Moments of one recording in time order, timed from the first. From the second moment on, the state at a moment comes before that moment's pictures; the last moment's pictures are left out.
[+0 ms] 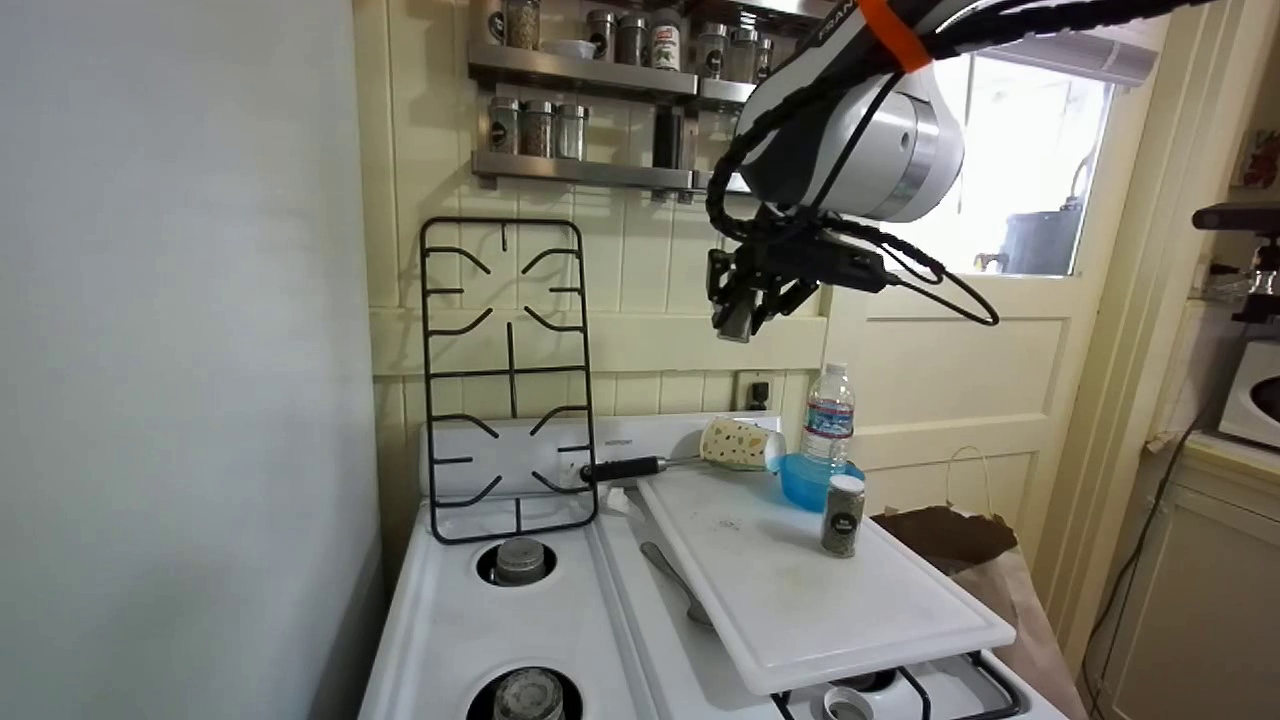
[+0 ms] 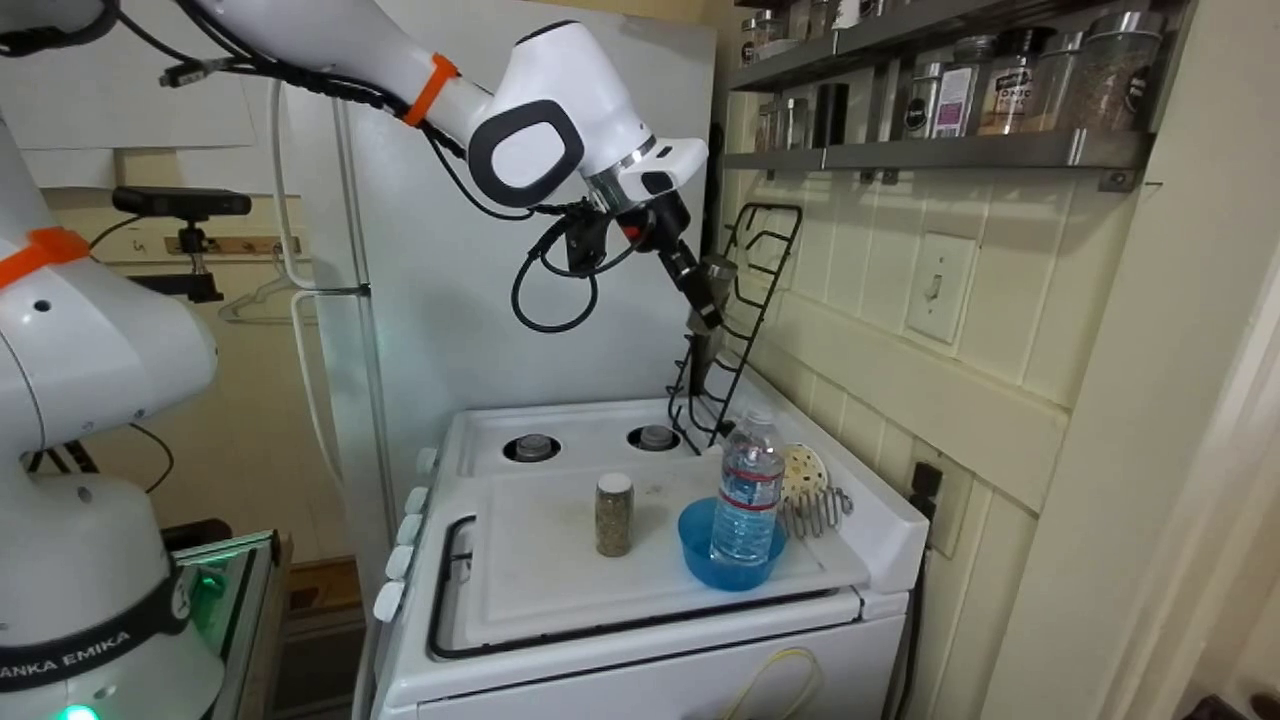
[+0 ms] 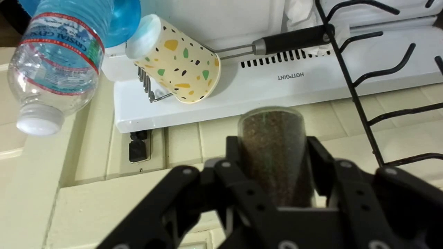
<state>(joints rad) -0.95 -0.30 0.95 -2.33 0.40 2.74 0.06</state>
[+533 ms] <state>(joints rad) -0.81 -0.27 0.75 -2.34 0.18 2.77 0.21</state>
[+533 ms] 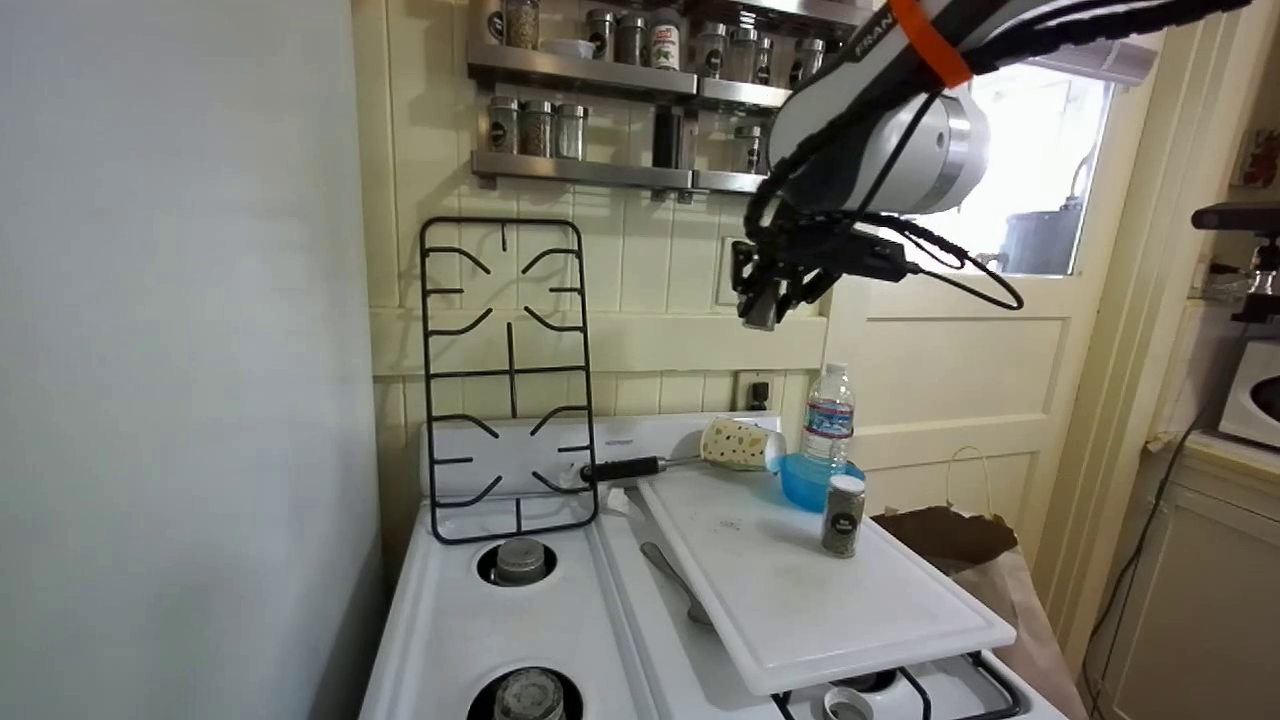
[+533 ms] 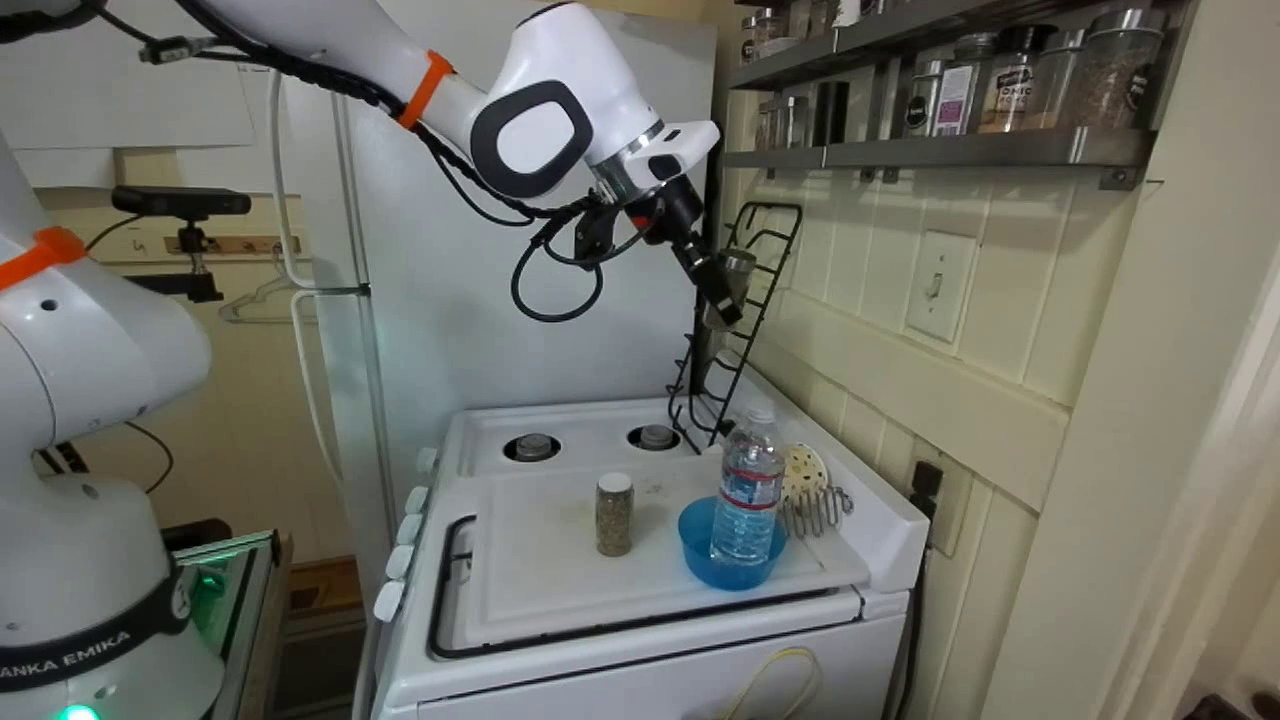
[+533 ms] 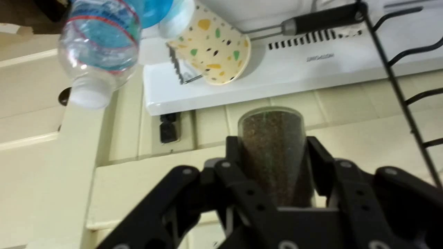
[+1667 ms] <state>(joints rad) -0.69 -0.24 0.56 -2.22 0.11 3.18 0.21</state>
